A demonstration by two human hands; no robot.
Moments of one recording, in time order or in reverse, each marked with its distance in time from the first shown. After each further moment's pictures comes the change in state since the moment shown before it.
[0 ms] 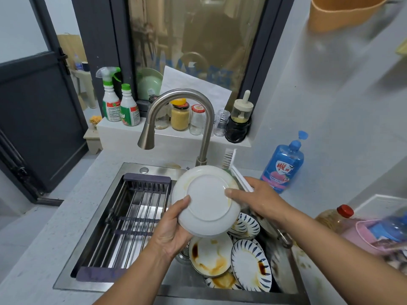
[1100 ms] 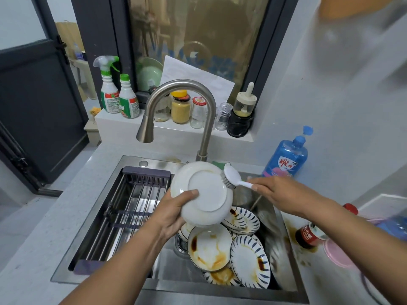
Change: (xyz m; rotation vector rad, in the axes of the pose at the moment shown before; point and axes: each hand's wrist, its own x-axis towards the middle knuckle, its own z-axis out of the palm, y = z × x) left_hand 0.035 0.016 -0.013 0.366 0.219 0.145; right_hand 0.004 -0.002 -0.054 -0.880 -0.164 -0.076
